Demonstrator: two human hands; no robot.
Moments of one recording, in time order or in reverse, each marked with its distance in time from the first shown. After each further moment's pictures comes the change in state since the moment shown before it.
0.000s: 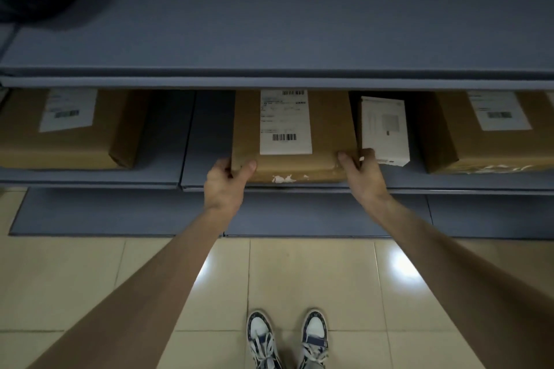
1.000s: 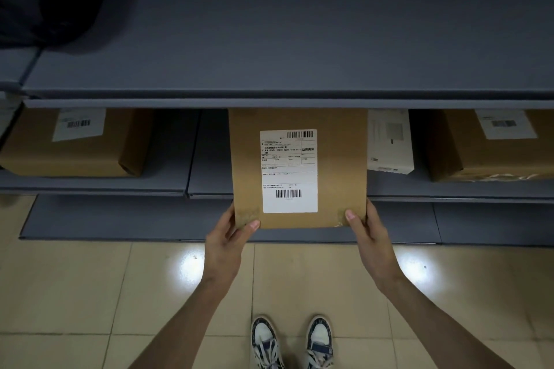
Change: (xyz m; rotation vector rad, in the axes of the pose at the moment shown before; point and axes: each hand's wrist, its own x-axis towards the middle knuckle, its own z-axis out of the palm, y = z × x) left_hand -0.065 -0.060 -0.010 -0.355 -0.118 0.037; right_hand -0.073 0.064 -0.006 0.236 -0.145 -0.077
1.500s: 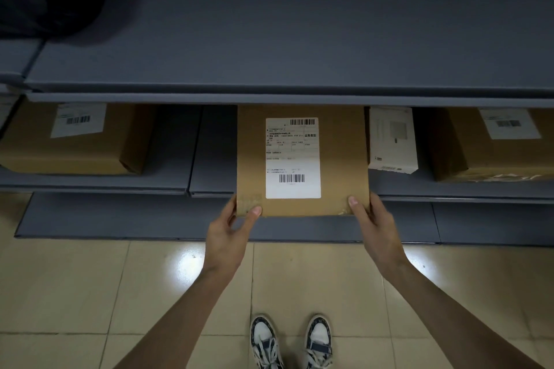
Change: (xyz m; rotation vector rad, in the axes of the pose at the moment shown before) left_hand 0.010 0.012 -0.003 0.177 -0.013 0.013; right_hand 0.014 -0.016 0.006 -0.064 0.092 0.053
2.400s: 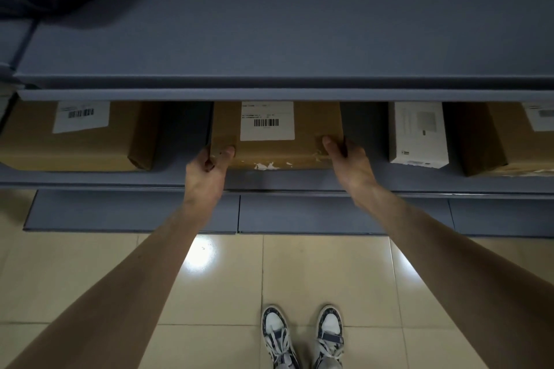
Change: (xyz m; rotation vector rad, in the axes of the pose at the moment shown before) left_hand 0.103 0.037 -0.050 0.053 0.190 -0.063; right_hand 0.090 -0.060 0.088 -0.275 -0.022 0.053
